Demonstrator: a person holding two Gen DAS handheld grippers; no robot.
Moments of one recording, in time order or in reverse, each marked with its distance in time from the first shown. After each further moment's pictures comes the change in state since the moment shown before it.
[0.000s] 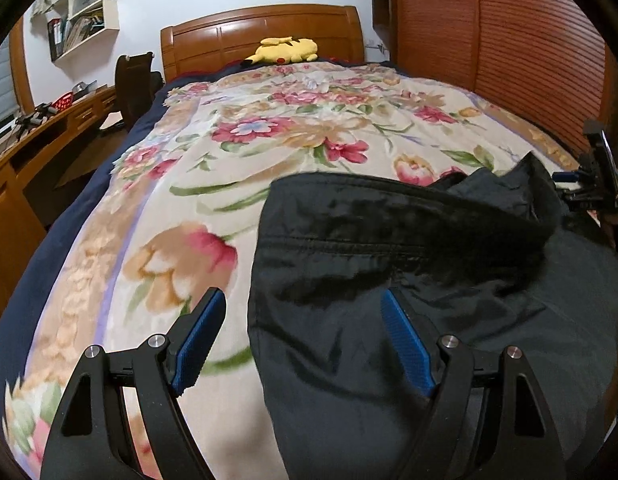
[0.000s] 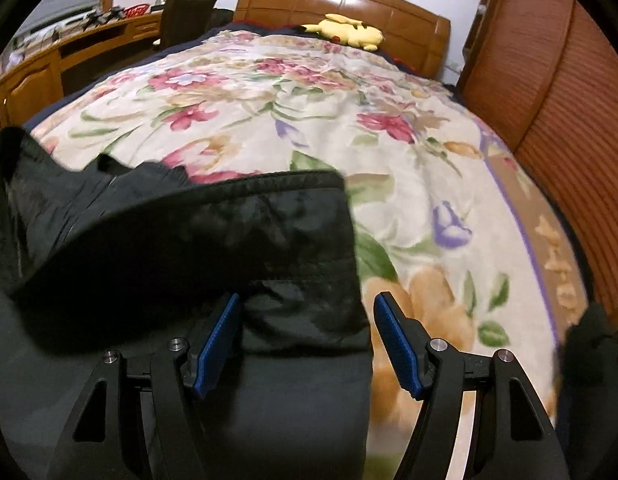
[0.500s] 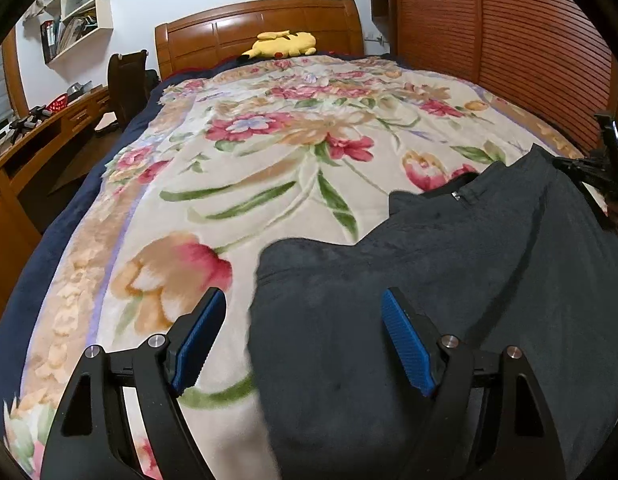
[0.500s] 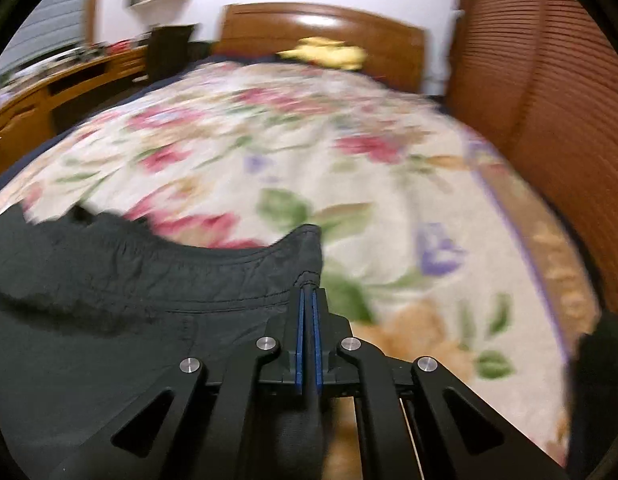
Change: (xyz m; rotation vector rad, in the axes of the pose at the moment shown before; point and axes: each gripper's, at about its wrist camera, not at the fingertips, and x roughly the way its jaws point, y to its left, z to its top) left arm 0.024 -0.002 0.014 0.007 0.010 0.006; right arm 0.019 -0.027 0.003 0.106 -0.116 -0.063
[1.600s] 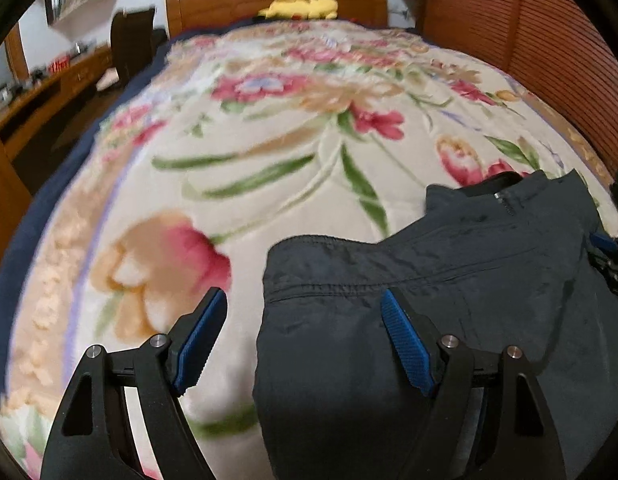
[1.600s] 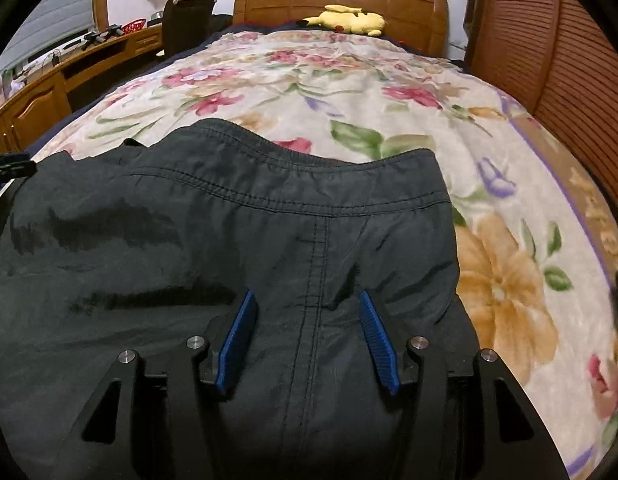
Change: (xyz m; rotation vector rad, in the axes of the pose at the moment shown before) left arm 0.060 0.018 0.017 -0.101 0.166 -0.012; right arm -0.003 0.040 -0.054 -0.004 0.127 0.142
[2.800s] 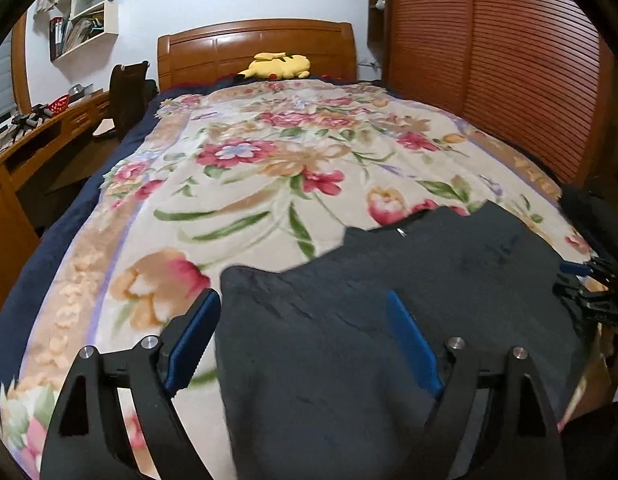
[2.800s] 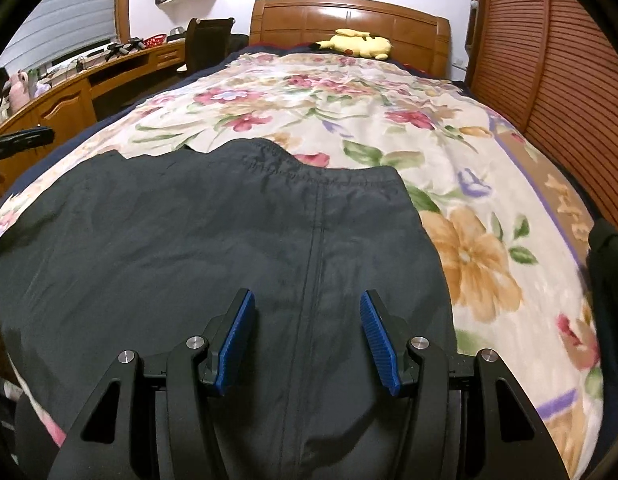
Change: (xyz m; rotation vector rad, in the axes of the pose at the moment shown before) left arm -0.118 -0.046 -0.032 0.055 -0.217 -0.058; right arm -0.093 0.014 -0.046 -0.020 -0.080 0.030
